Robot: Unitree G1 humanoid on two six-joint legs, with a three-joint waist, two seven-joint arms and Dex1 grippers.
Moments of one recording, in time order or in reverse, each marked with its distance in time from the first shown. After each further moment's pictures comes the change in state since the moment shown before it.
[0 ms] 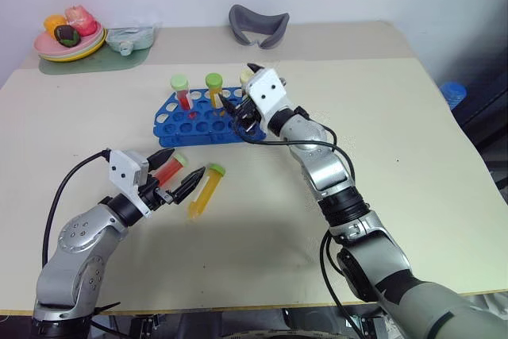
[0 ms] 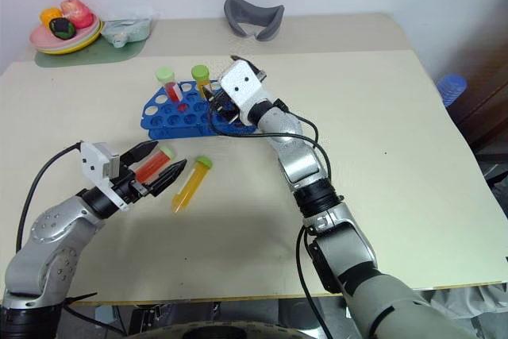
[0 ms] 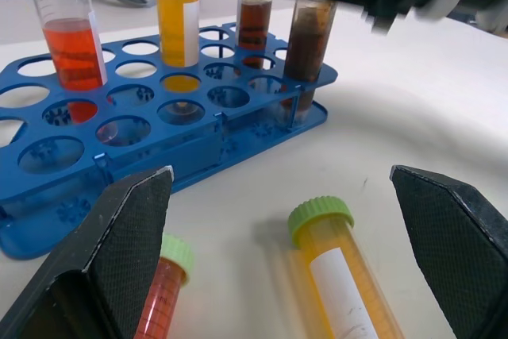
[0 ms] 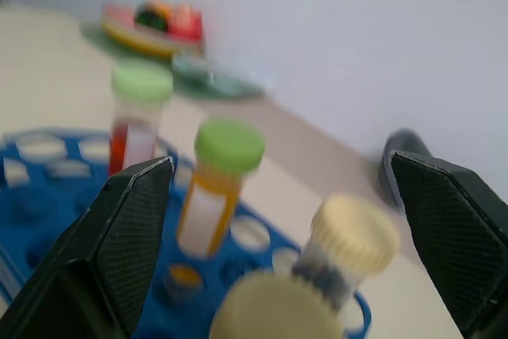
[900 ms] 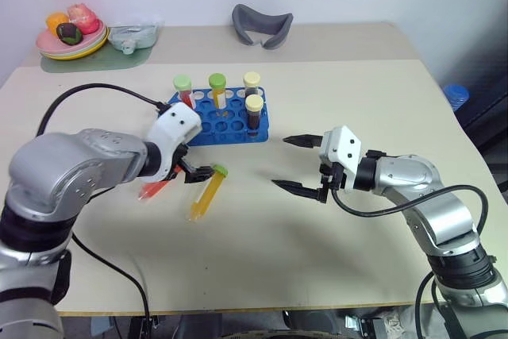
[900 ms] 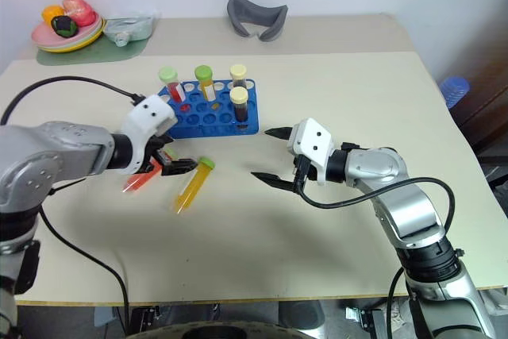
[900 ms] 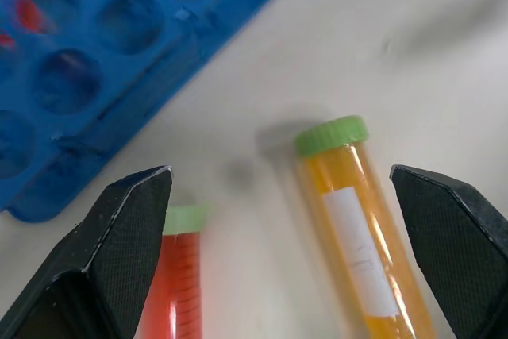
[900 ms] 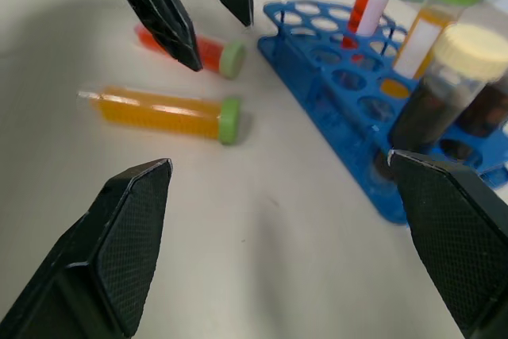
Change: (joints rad) left arm -0.817 0.322 -0.339 -0.064 -0.270 1.248 0.246; right arm 0.441 -0.582 -0.063 -0.645 0.398 0.387 0.557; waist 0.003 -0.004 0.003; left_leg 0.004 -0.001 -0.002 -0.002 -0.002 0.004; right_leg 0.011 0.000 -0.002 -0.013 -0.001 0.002
